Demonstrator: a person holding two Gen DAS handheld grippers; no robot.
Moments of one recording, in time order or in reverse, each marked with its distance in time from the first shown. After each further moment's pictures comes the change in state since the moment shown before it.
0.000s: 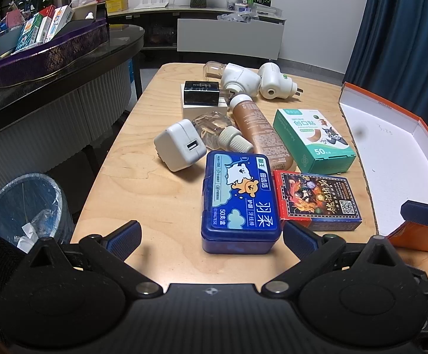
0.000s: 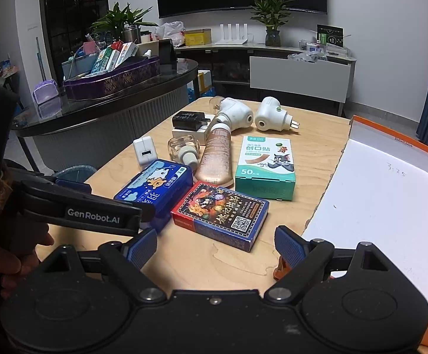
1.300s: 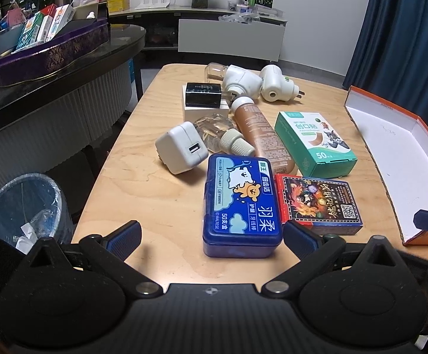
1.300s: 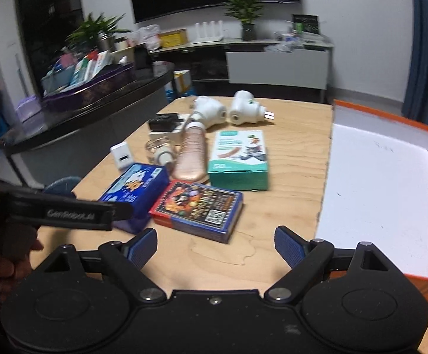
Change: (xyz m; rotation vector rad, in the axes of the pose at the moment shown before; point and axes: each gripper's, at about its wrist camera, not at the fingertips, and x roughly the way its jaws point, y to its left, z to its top) left arm 0.003 -0.001 0.002 -0.009 -0.004 0.001; right arm -0.008 -0.016 -0.004 0.074 0.012 -0.025
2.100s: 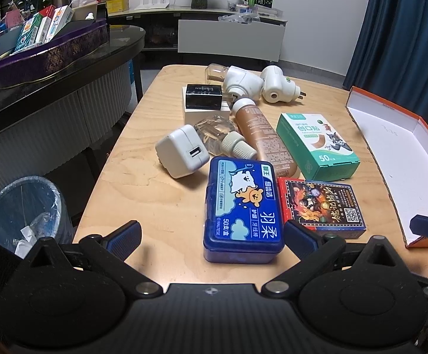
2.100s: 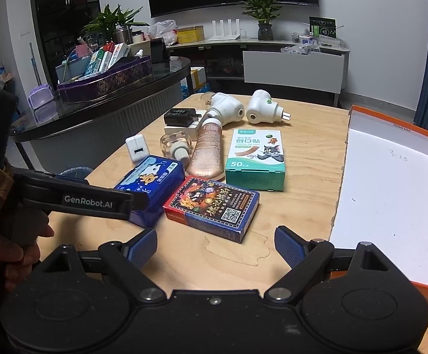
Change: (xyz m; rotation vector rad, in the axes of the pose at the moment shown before) left arm 0.003 0.000 0.005 0.007 -0.002 0.000; right arm 0.003 0.005 -0.001 -0.034 0.010 0.024
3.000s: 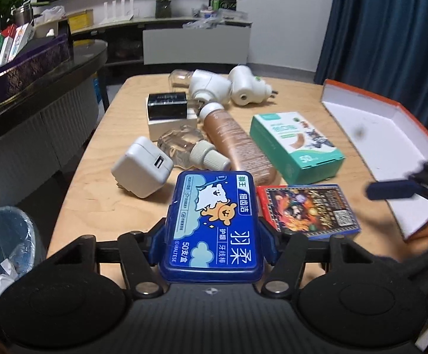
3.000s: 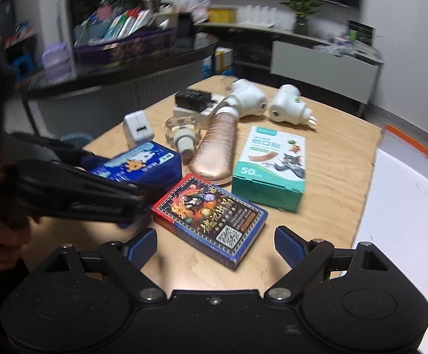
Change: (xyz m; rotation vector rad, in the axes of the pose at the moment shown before) left arm 0.014 -0.005 0.001 0.104 -0.051 -0.108; right arm 0.054 0.002 0.027 -0.233 0.101 0.045
